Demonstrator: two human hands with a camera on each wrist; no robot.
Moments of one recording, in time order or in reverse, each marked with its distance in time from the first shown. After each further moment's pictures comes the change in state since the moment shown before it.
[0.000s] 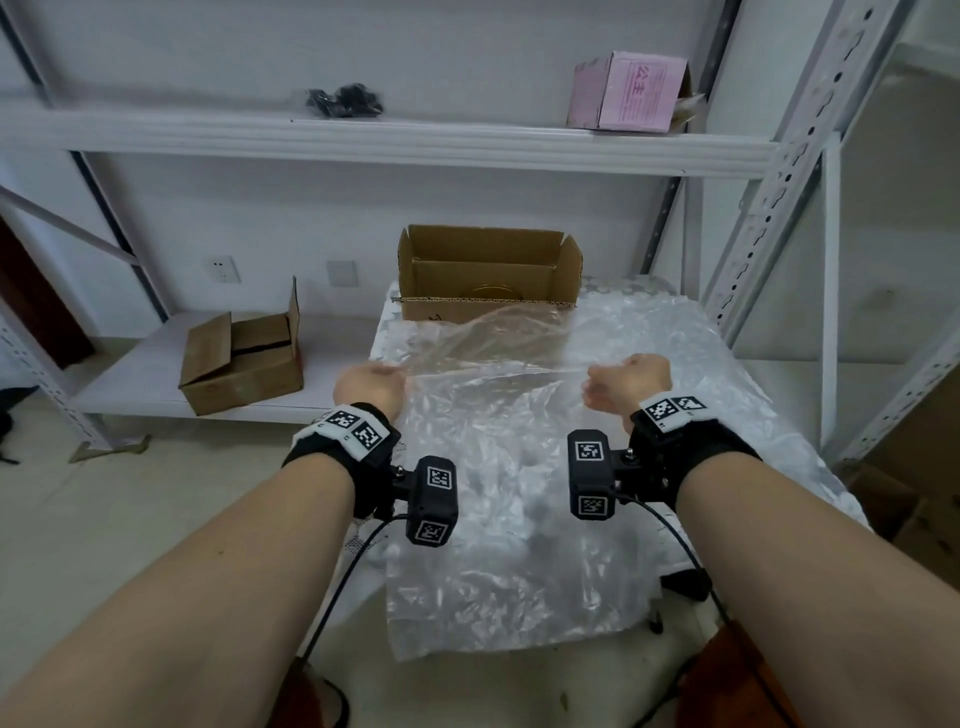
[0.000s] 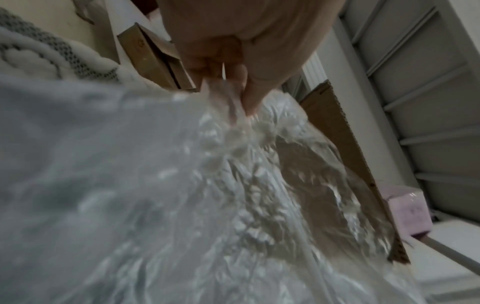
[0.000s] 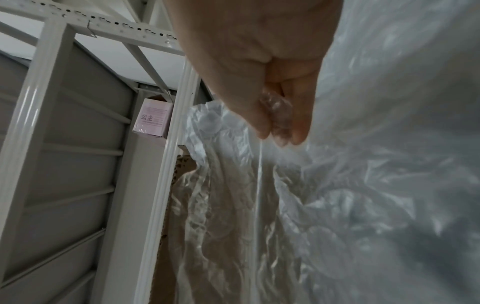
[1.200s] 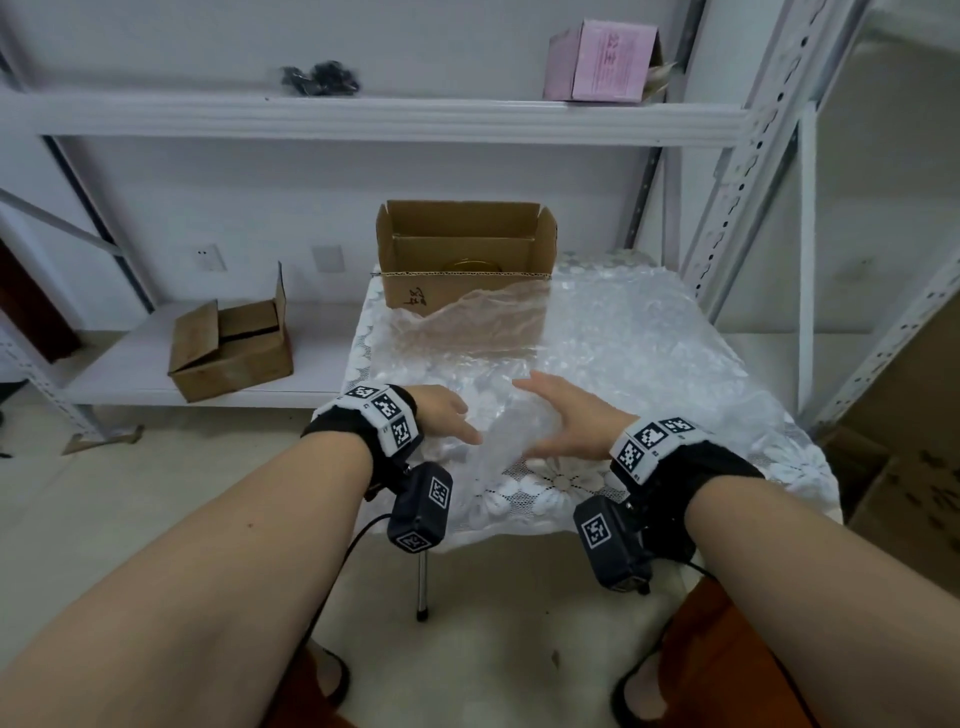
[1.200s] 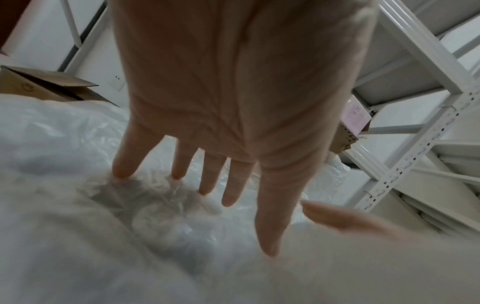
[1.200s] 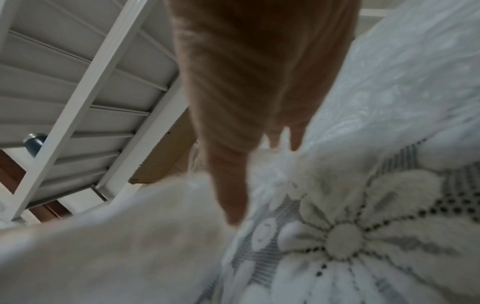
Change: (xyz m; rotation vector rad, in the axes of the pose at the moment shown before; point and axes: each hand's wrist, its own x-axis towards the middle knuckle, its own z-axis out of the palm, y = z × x) left_hand -0.086 0.031 0.011 1.081 -0.859 0.282; right_hand -0.052 0.044 -0.033 -1.269 -0.686 -0.618
